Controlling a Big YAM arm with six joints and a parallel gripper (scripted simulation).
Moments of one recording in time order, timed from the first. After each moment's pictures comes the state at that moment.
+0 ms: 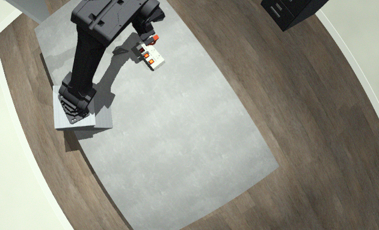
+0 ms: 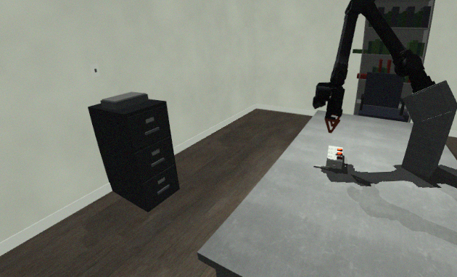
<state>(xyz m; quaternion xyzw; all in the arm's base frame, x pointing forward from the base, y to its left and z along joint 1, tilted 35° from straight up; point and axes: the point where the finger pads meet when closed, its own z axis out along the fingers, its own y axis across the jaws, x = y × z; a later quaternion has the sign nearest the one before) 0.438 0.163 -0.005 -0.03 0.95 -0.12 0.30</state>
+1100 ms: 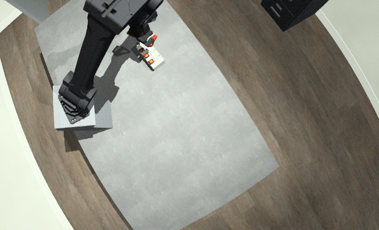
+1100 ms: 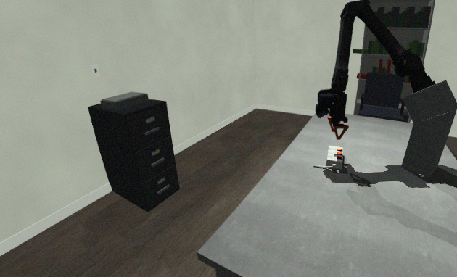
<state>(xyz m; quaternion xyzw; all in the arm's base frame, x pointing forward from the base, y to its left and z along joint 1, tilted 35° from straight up) 0.430 0.160 -0.039 -0.19 0.94 -0.17 0.24</state>
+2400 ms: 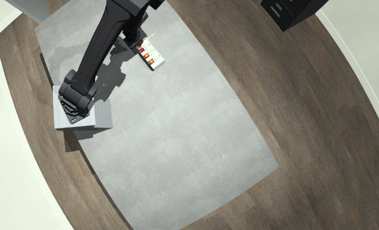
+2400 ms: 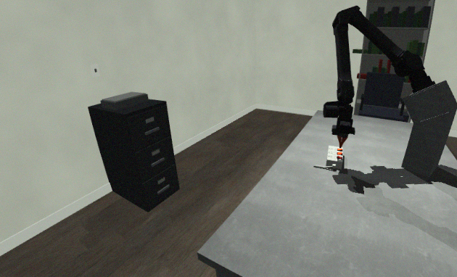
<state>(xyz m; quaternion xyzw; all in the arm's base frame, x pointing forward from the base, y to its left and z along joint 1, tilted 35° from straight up) 0.431 0.168 -0.101 -0.72 0.63 -0.29 0.10</state>
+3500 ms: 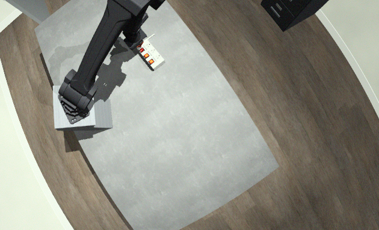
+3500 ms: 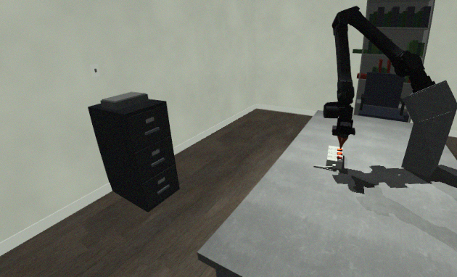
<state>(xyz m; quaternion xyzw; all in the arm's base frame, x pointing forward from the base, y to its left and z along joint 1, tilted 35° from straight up) 0.431 0.166 -0.103 -0.72 0.62 -0.29 0.10</state>
